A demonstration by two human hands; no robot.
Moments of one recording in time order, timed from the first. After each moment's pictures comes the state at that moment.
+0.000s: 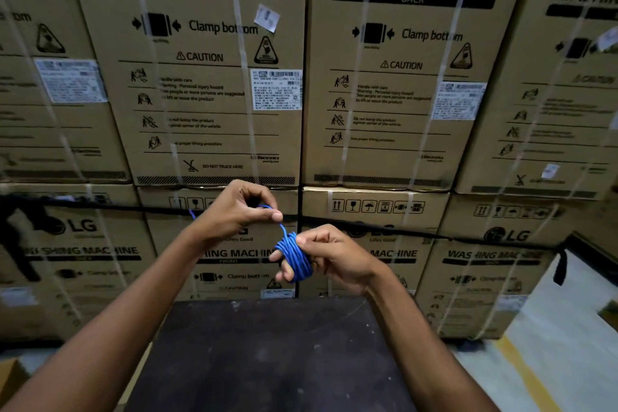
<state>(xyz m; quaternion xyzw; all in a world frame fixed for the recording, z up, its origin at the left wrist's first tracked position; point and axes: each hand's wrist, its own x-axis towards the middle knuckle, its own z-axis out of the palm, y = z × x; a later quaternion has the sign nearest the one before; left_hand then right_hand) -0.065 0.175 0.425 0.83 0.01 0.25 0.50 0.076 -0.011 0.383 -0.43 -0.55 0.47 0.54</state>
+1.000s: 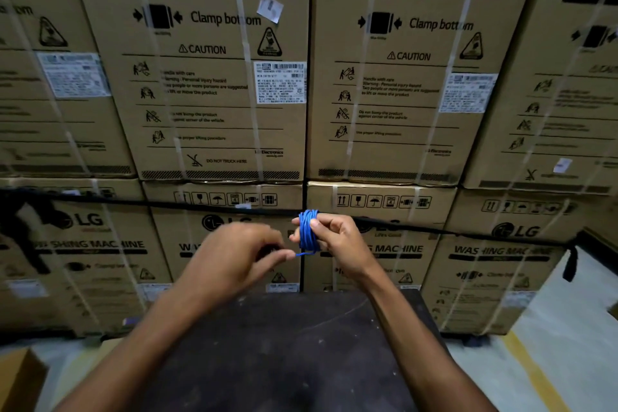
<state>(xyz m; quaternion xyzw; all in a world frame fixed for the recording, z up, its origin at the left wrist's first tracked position) -0.114 0.108 0.410 0.95 0.09 0.29 0.08 0.095 0.013 0.354 -0.53 -0.49 0.27 0.64</state>
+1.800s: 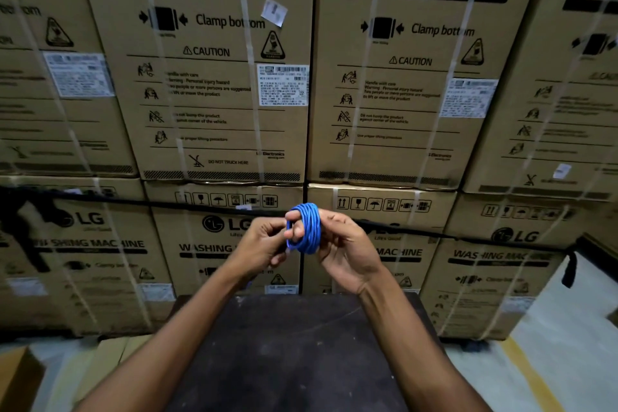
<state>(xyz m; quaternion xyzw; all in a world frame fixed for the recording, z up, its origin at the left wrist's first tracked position) -0.044 0.137 0.354 0.73 0.09 0.27 0.63 0.071 -0.004 0.382 -0.28 -0.44 0.49 0.70</state>
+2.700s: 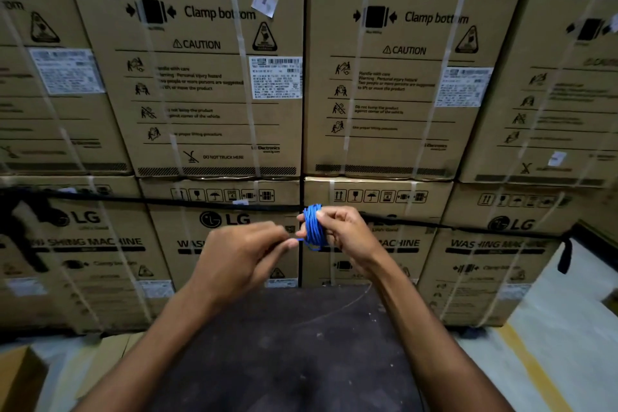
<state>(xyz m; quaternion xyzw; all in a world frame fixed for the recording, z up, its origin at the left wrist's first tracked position) -0.105 0.102 0.391 0.92 0.03 0.40 0.04 0.100 -0.005 0.371 -0.54 -0.45 0.32 0.63</state>
